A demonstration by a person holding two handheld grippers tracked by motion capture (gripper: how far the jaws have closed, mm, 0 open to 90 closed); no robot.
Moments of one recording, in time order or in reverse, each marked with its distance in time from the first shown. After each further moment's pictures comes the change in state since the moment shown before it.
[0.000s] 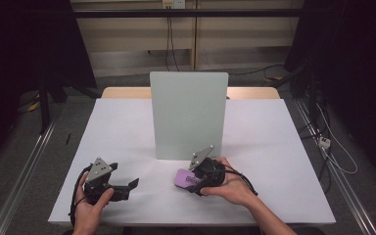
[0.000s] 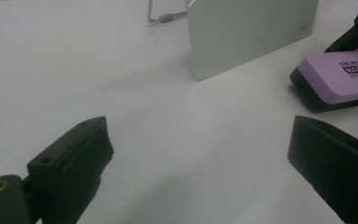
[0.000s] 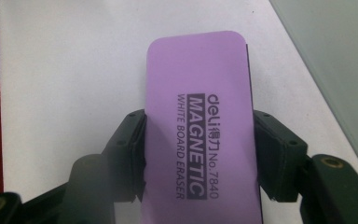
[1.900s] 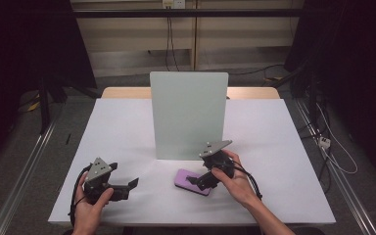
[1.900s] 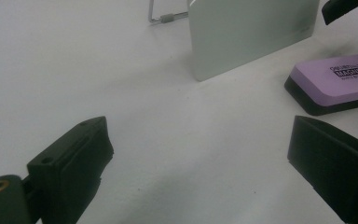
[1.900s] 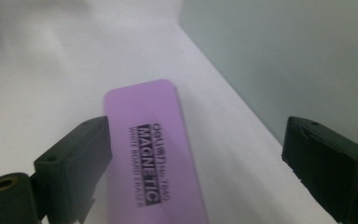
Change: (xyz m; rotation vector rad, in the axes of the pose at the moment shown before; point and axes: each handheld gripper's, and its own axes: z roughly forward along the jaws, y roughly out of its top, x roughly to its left) left arm 0.001 0.000 0.001 -0.002 -0.001 -0.005; right arm -0.014 -0.011 -0.019 -0.187 -0.130 0.206
